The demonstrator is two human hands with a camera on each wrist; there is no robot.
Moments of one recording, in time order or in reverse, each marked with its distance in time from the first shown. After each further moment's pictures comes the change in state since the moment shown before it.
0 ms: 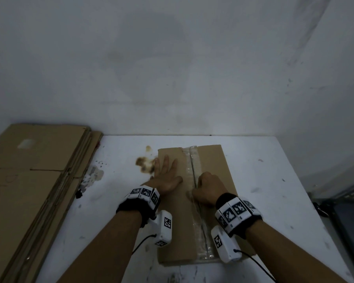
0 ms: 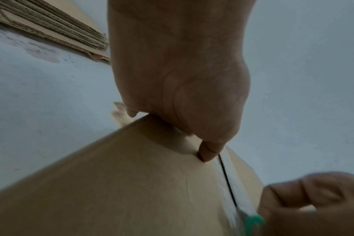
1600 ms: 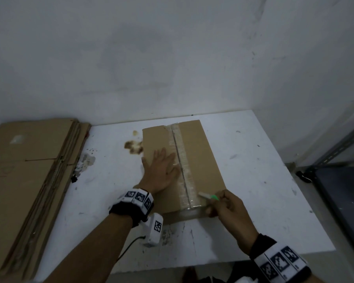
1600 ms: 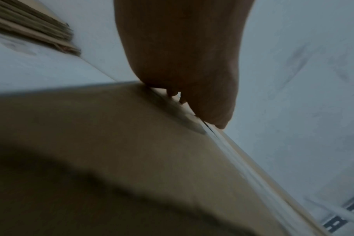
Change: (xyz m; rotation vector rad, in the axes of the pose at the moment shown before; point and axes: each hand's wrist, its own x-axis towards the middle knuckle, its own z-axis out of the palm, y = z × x) left_hand -0.073 0.033 0.060 0.033 0.294 0.168; right_hand -0.180 0.104 0.050 0.844 0.240 0.035
